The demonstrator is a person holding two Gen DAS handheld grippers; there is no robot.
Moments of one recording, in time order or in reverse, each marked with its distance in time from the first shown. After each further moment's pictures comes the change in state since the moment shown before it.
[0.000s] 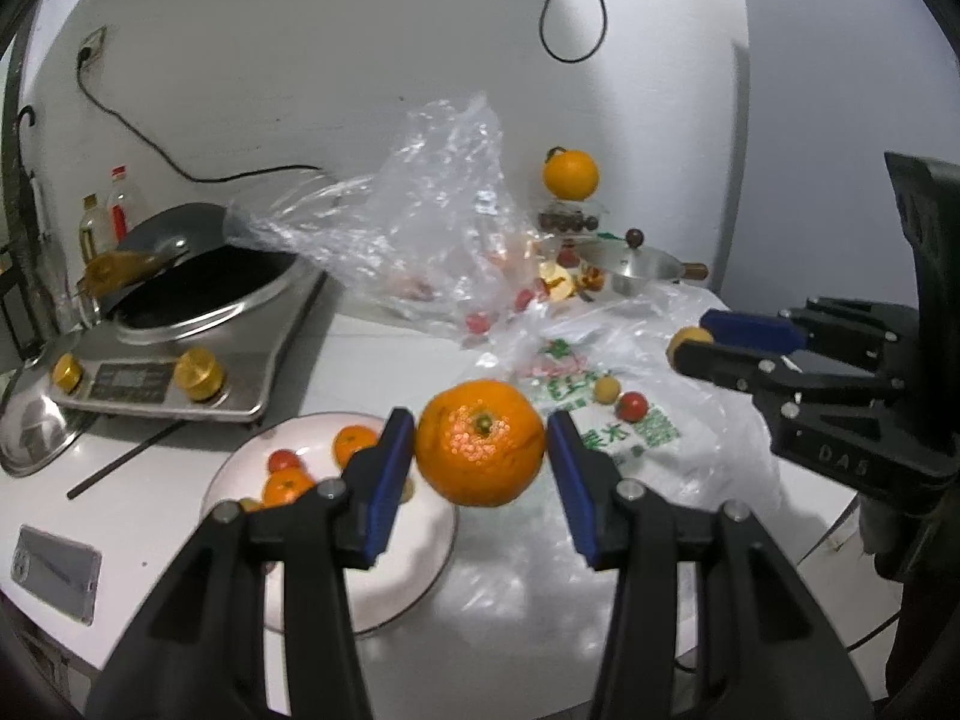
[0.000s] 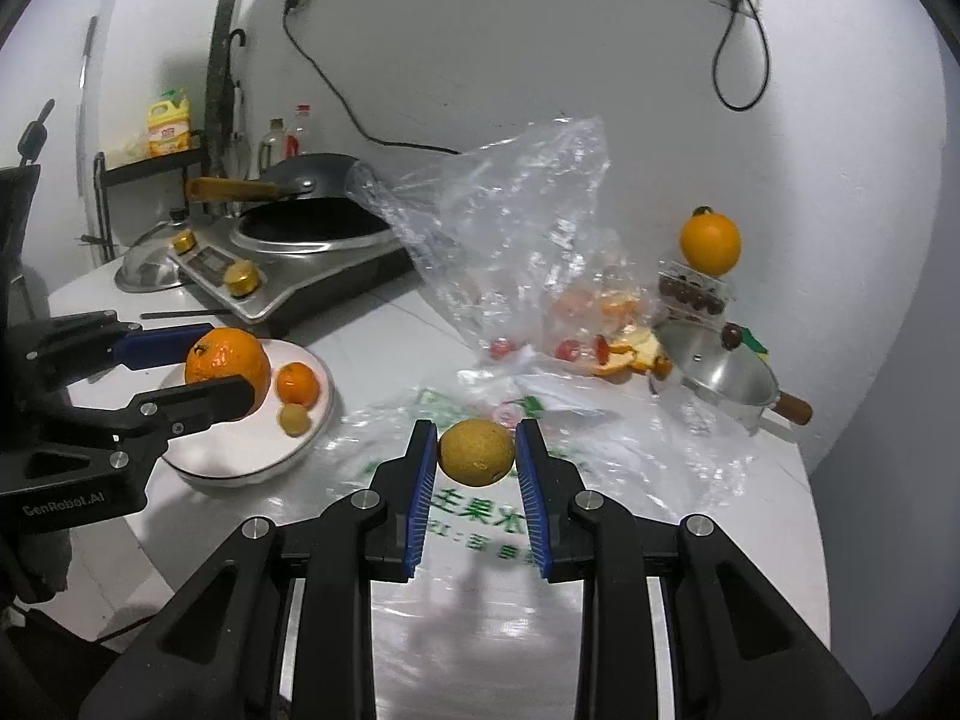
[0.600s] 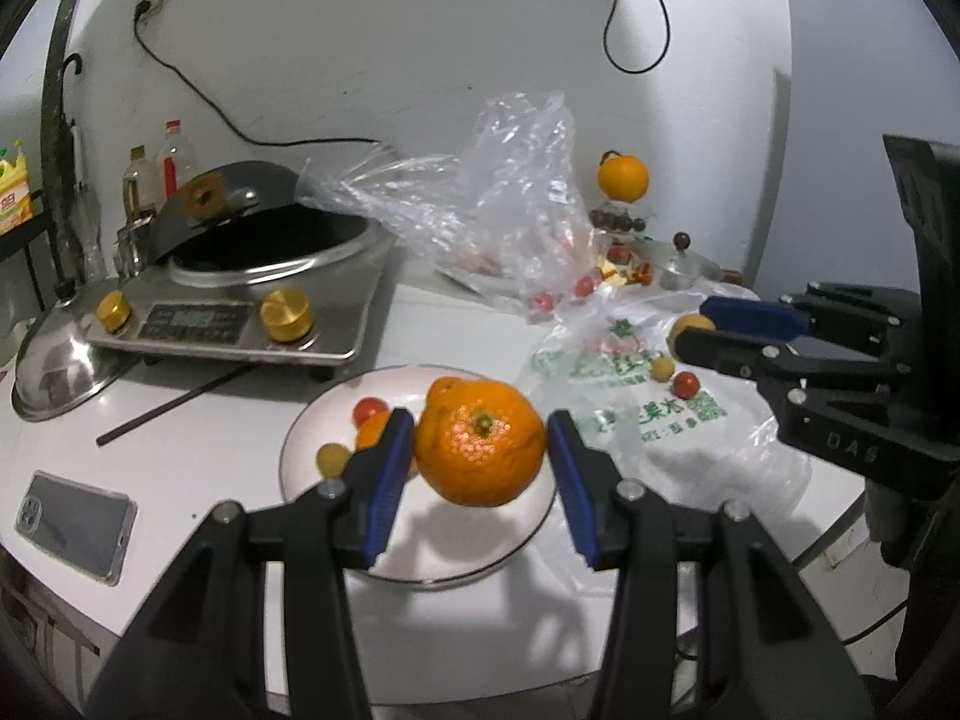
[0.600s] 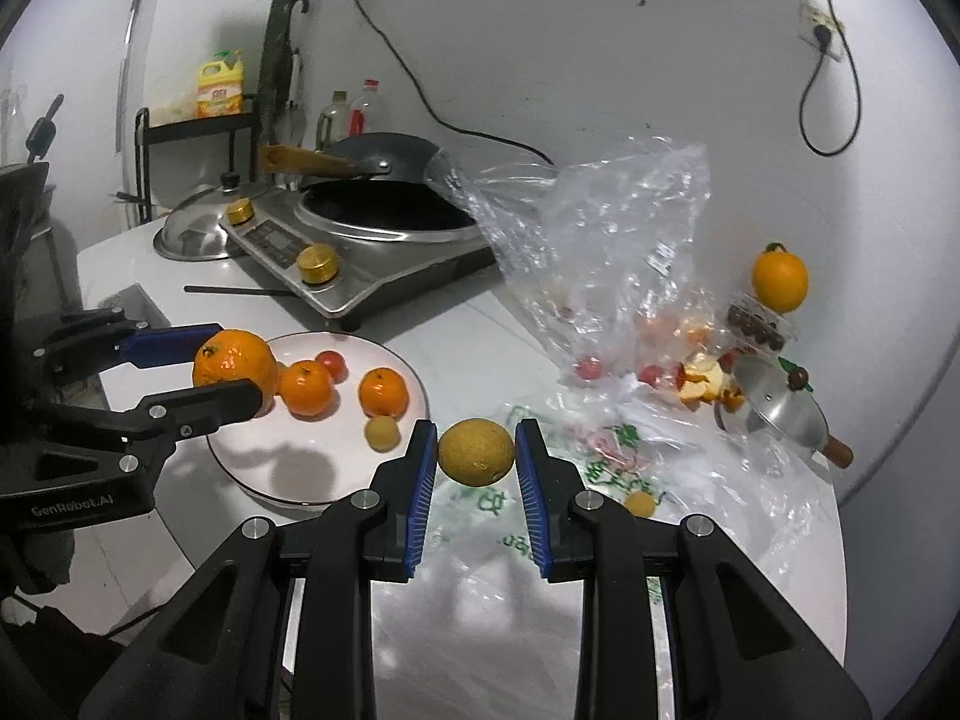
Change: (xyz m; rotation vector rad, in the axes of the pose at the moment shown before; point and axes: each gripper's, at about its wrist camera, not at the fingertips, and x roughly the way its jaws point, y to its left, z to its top) left arm -0.023 0.065 -0.033 -0.080 0.004 0.027; right arm 0.016 0.073 0.021 -0.107 0.024 0.047
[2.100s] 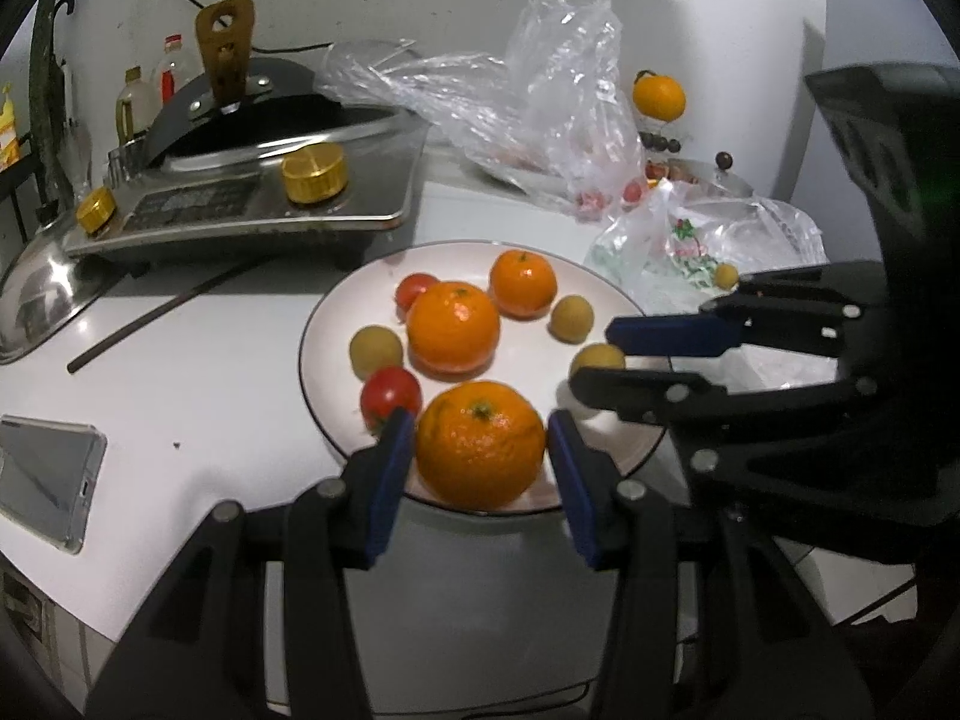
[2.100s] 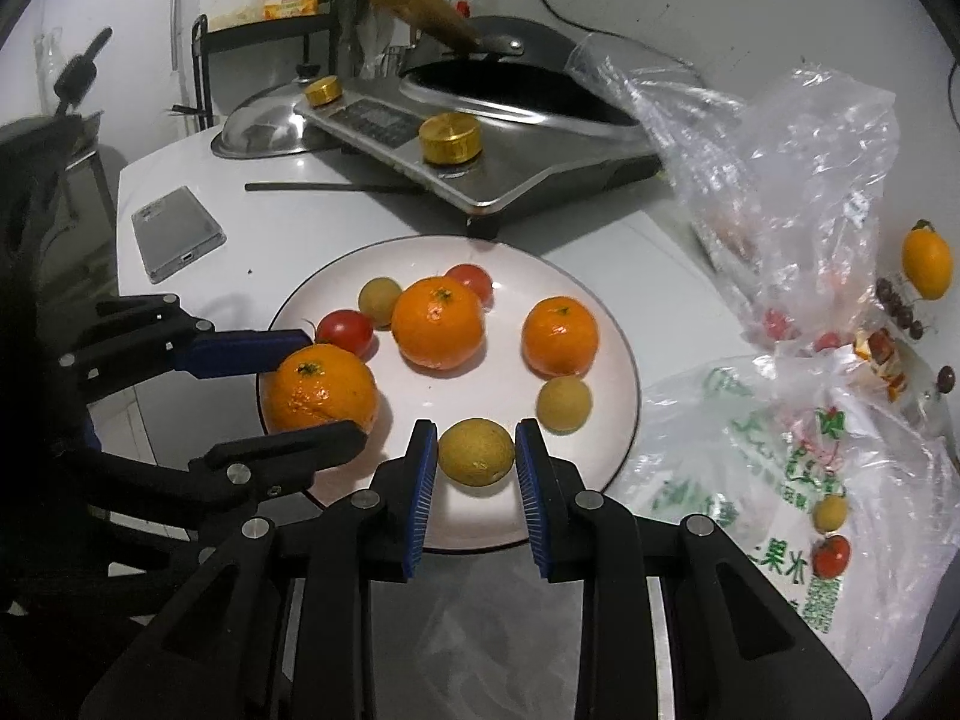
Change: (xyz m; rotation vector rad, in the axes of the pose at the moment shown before) left arm 0.054 0.046 -0.046 -0.014 0.160 -0.005; right arm 0.107 0.076 -0.012 -0.067 0.200 0.187
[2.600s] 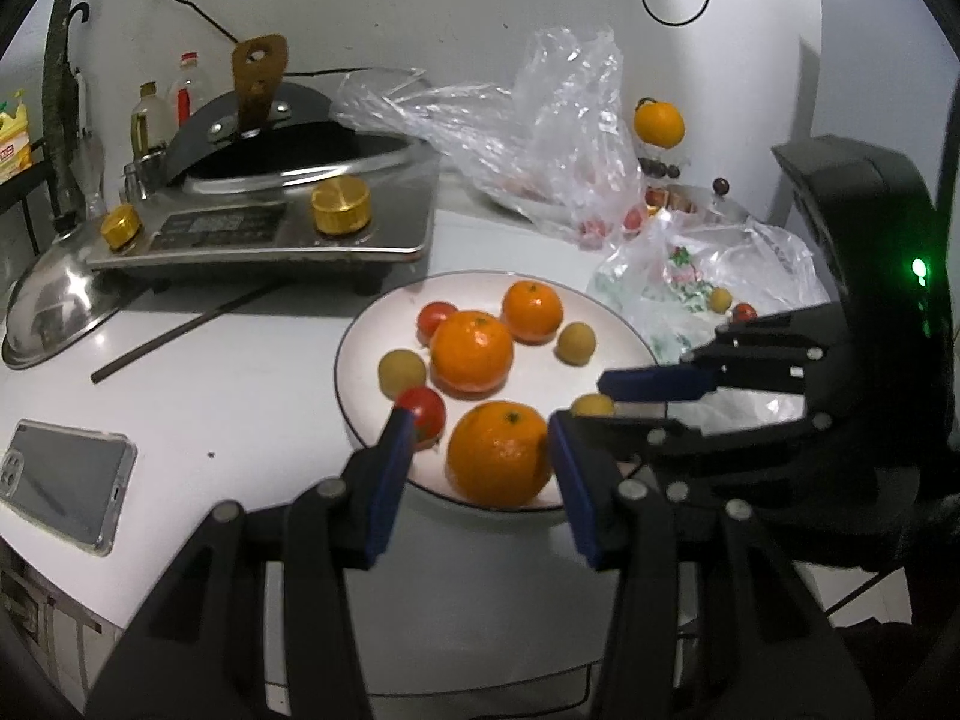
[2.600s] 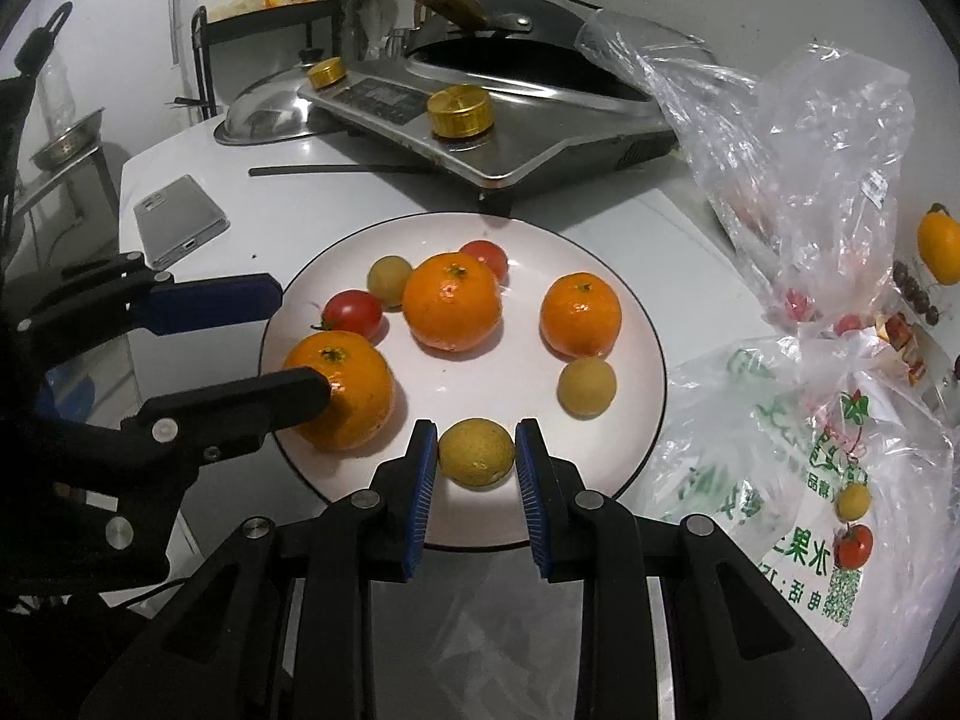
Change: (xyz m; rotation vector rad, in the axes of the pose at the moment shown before) left arm -0.024 0.008 0.001 -0.010 -0.057 0.006; right arm 0.006 0.004 -0.003 0.004 0.044 0.044
